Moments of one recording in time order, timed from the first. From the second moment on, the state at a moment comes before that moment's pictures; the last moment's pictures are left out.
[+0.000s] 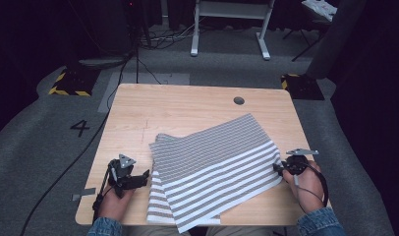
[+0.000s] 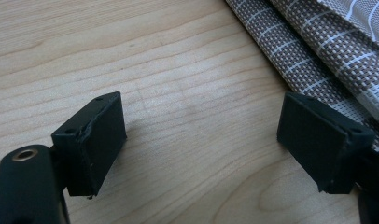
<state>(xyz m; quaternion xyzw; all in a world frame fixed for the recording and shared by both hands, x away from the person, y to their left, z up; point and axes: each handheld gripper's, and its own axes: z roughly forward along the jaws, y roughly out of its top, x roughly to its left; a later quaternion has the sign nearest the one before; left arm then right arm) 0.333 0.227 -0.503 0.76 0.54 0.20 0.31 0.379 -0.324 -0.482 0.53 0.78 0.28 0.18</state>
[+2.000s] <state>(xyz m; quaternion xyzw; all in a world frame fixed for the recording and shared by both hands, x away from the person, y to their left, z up) 0.333 0.227 -0.503 0.76 0.54 0.20 0.31 0.359 -0.198 -0.389 0.38 0.82 0.39 0.19</state>
